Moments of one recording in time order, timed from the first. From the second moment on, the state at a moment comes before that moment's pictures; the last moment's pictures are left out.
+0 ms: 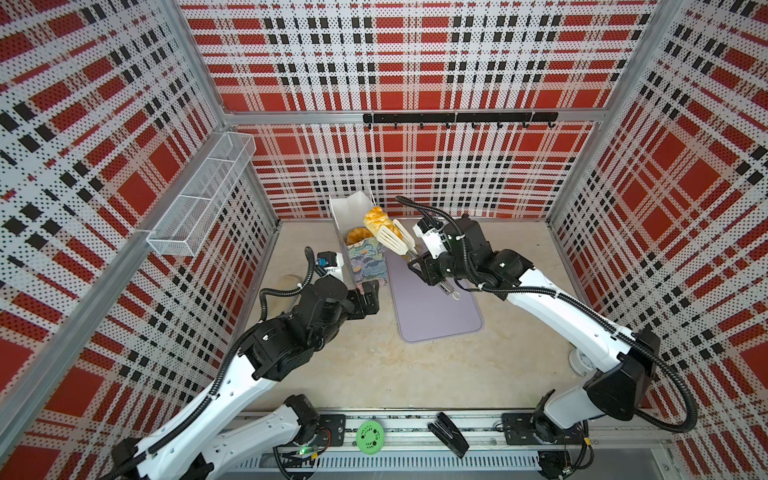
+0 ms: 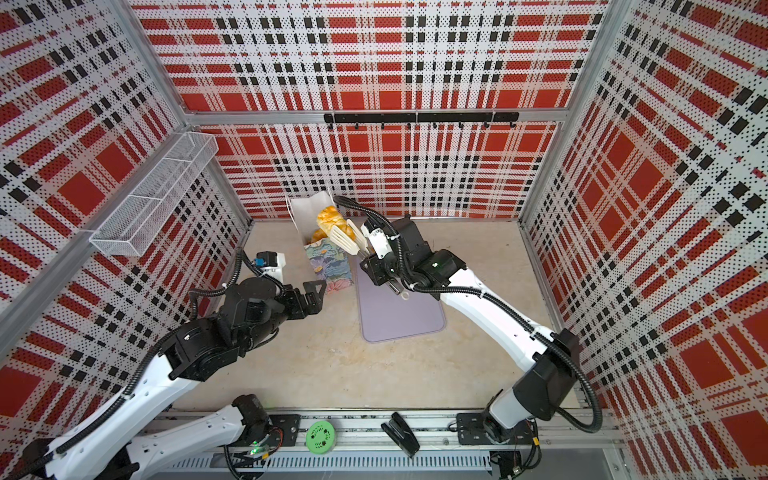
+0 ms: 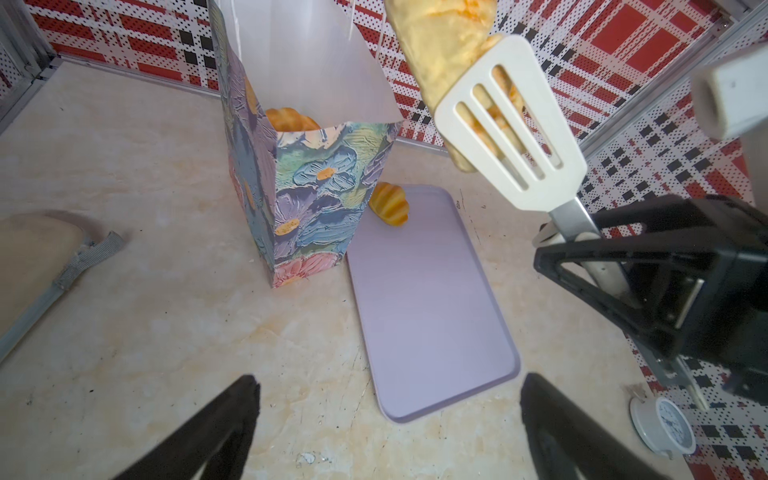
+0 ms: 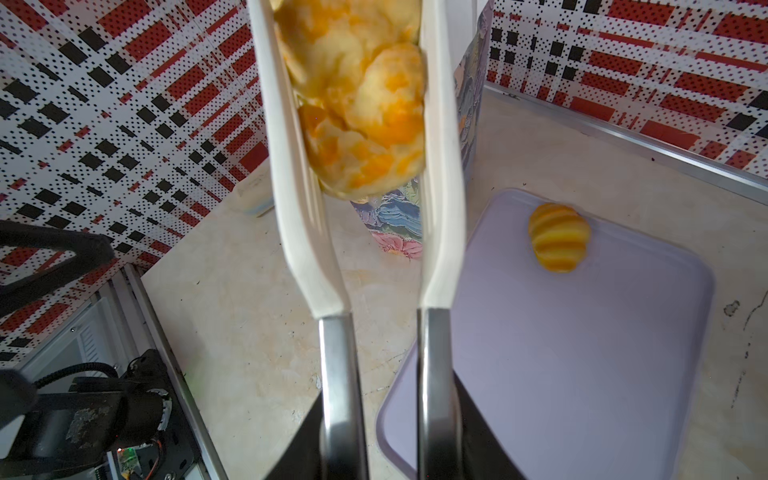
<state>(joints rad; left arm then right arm) -0.77 0.86 1.09 -0.74 -0.39 -0.61 0.75 1.54 1.55 -0.60 -0.15 0.16</state>
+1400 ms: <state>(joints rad) -0.58 0.83 1.07 -0.77 -0.28 -0.59 0.77 1.96 2.07 -0.74 -0.10 0.21</state>
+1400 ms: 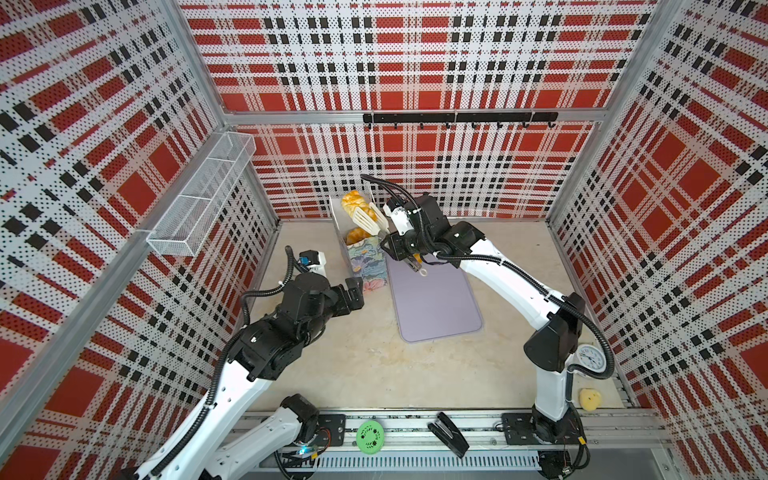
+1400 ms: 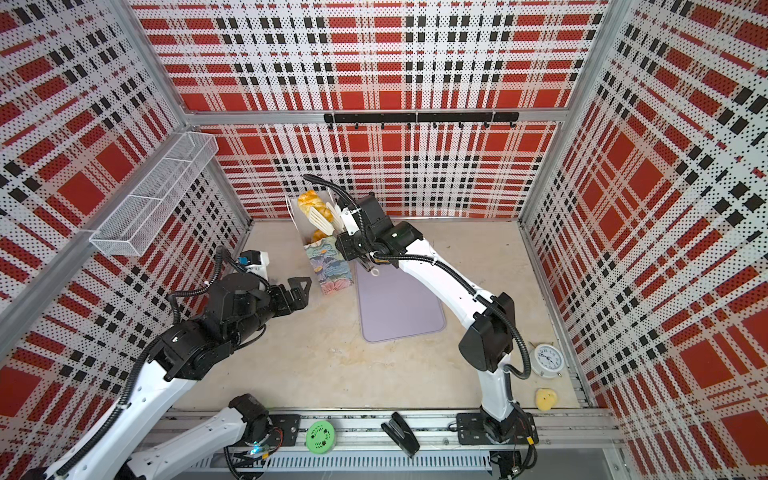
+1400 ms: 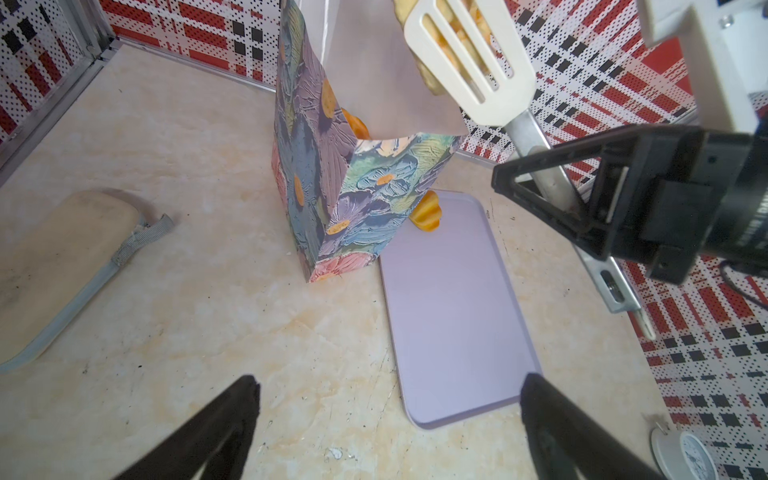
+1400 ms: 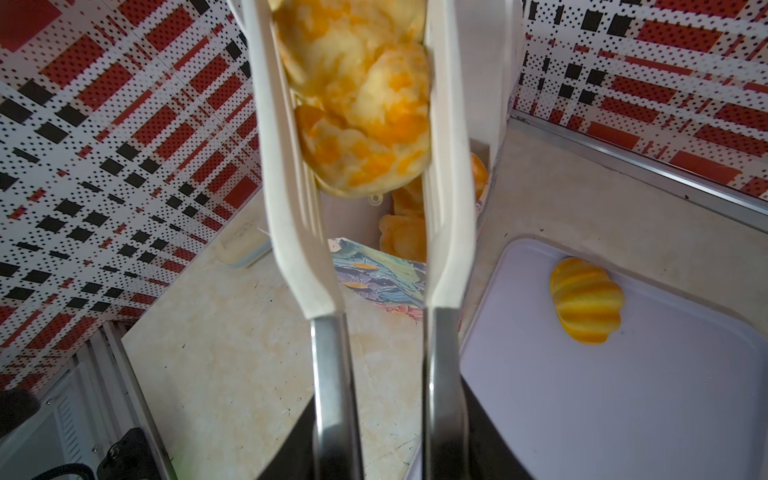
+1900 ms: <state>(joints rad) -0.58 0.85 1.07 -0.77 -0.25 -0.59 0.77 2.01 2.17 -0.80 -0.05 0.18</state>
